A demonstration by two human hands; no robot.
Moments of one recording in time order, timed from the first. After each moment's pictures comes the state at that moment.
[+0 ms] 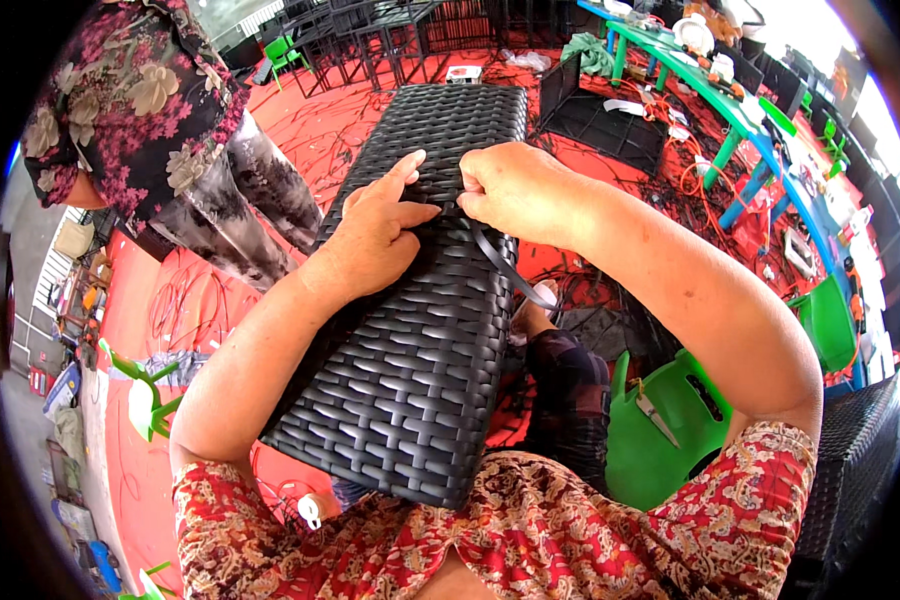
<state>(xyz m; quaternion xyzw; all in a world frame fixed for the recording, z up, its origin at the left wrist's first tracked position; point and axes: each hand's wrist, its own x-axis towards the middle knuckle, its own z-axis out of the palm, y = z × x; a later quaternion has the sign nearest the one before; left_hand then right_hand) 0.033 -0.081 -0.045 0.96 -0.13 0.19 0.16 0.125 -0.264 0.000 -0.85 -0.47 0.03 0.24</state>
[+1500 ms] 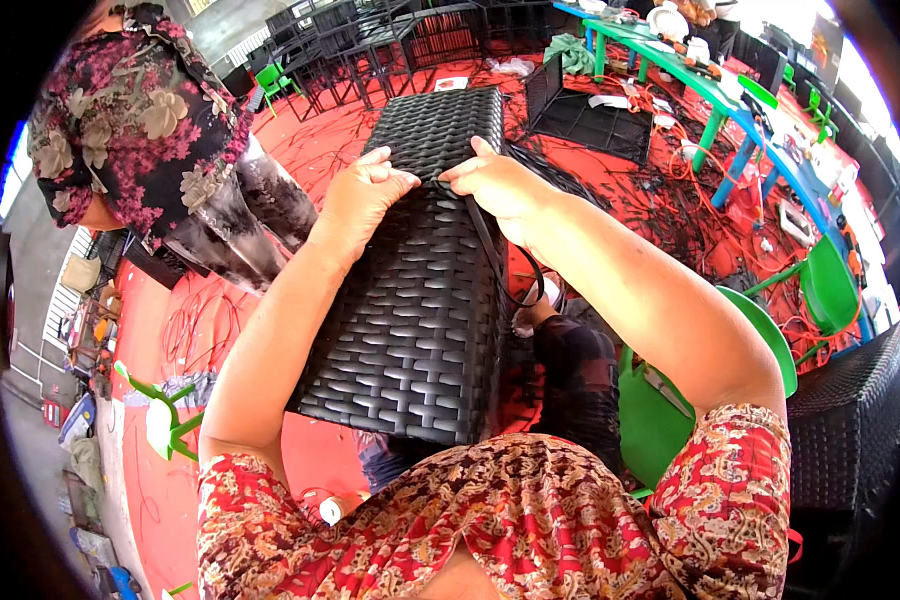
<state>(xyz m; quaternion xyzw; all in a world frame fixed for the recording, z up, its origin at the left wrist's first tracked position) 0.053 -0.064 -0.034 0.88 -0.04 0.18 0.45 0.122 -0.251 -0.044 -0.64 -0.23 0.24 0.69</state>
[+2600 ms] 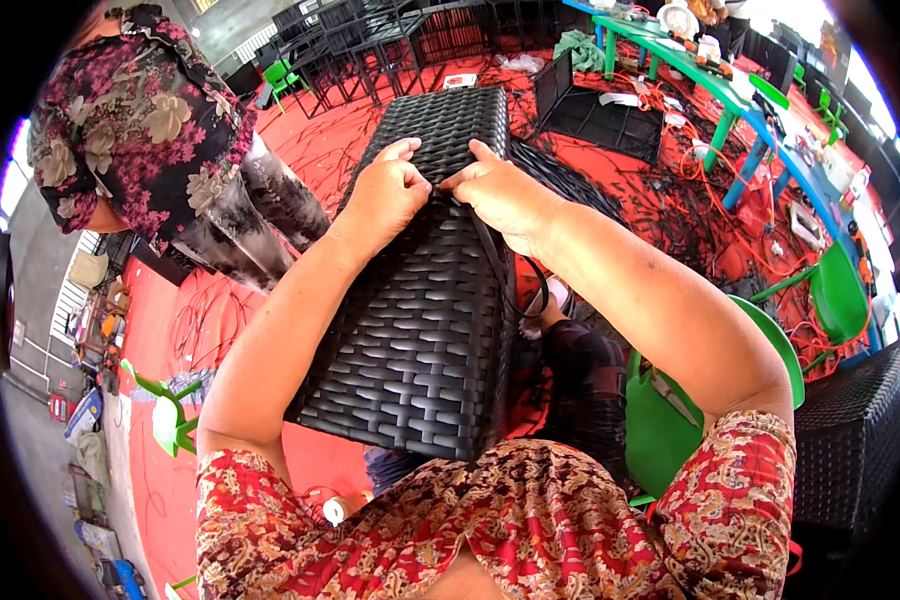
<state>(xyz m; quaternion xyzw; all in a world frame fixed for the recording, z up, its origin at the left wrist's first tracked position) 0.070 -0.078 -0.029 0.93 -0.06 0.20 0.29 0.116 -0.251 -0.037 -0.65 -0.27 0.24 0.67</state>
